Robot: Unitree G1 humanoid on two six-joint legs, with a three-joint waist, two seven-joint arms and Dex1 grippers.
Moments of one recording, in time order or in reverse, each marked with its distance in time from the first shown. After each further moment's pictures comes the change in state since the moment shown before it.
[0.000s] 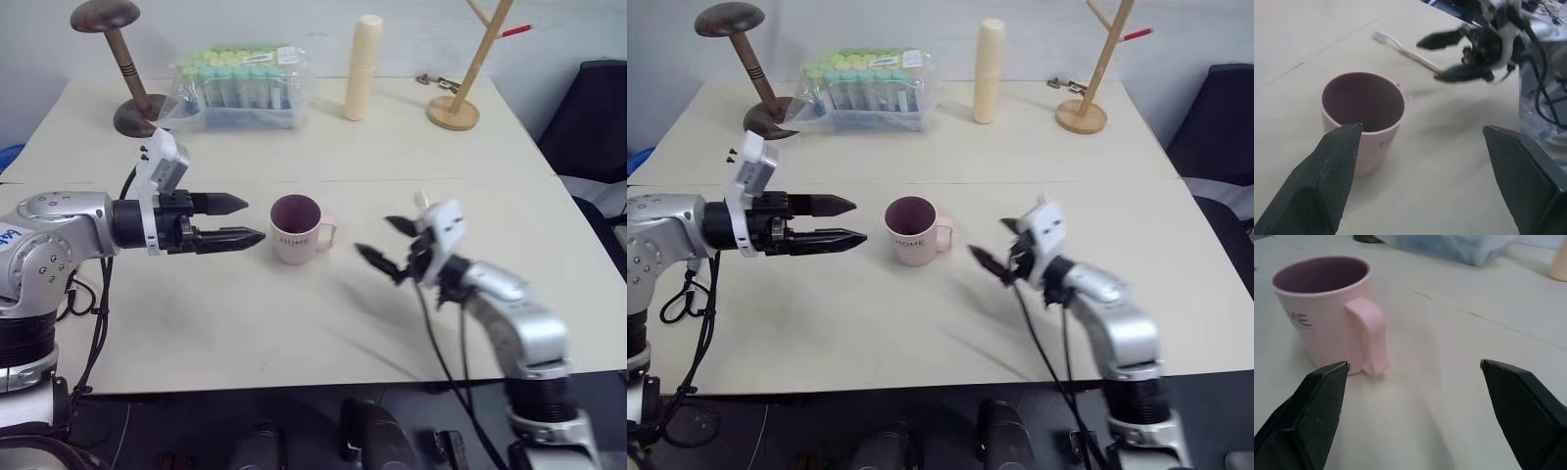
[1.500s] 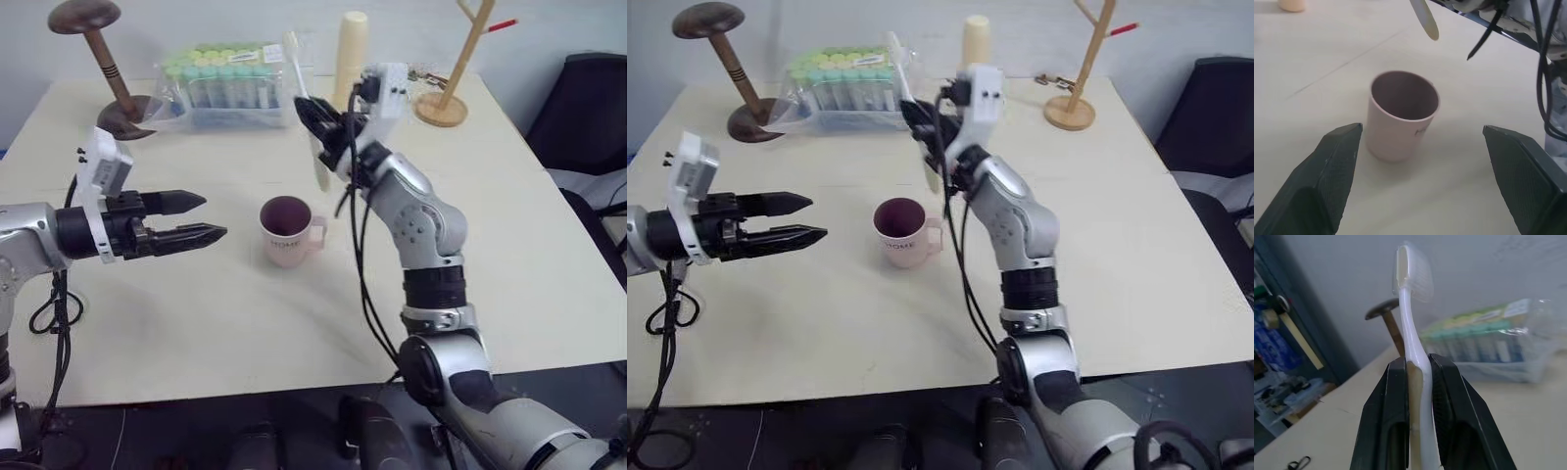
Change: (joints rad) left arm 0.159 0.094 0.238 -0.002 -0.040 -0.013 0.066; right arm -0.604 0.671 -0.009 0.506 0.069 -0.209 -0.246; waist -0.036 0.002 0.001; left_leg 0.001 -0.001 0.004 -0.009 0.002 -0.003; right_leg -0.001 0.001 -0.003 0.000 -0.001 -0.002
